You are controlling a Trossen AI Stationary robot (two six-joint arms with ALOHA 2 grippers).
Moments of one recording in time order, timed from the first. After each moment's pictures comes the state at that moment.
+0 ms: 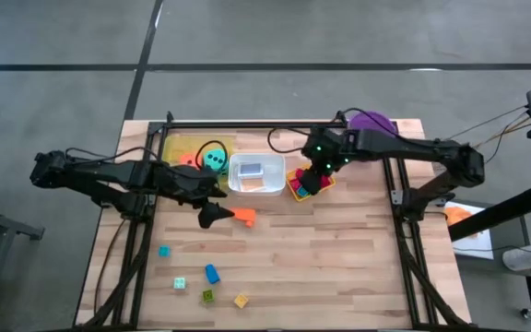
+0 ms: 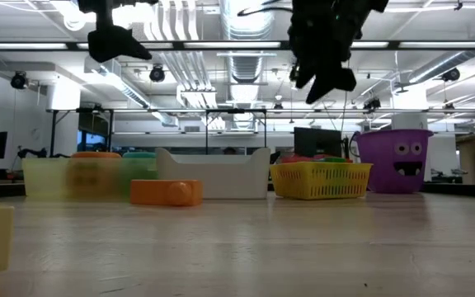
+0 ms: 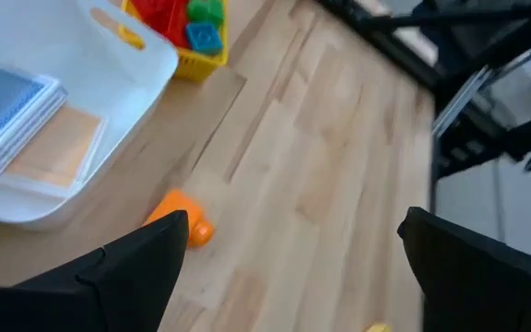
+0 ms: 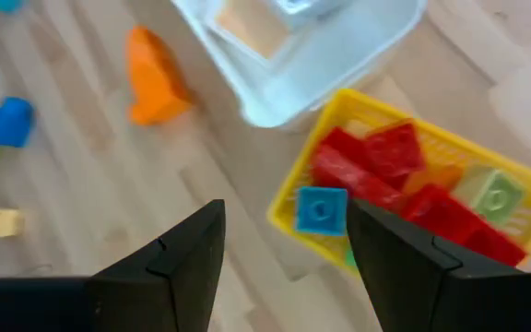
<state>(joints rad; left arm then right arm) -0.10 1.07 0.93 -0.54 -0.02 -0.66 -0.25 1.47 1.25 -0.81 -0.14 0.48</state>
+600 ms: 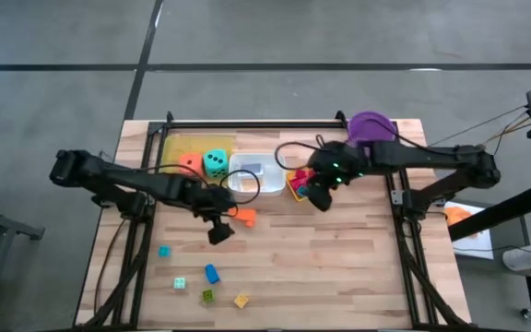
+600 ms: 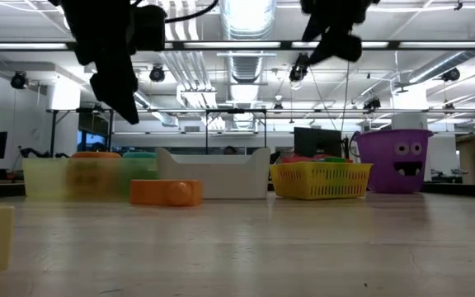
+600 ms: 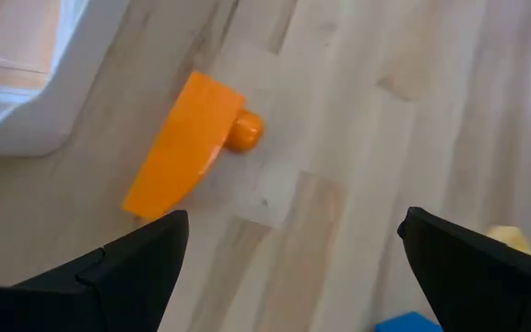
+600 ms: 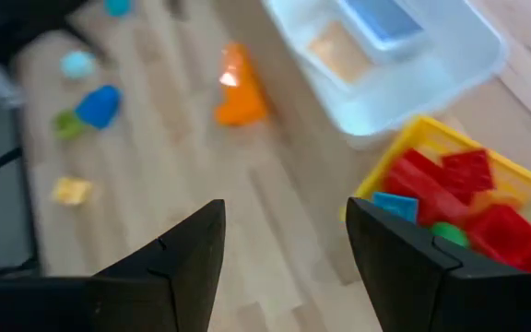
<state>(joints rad) -0.13 1.35 0.93 -0.64 0.03 -0.51 -0.07 1.34 1.25 -0.77 -0.07 0.49</state>
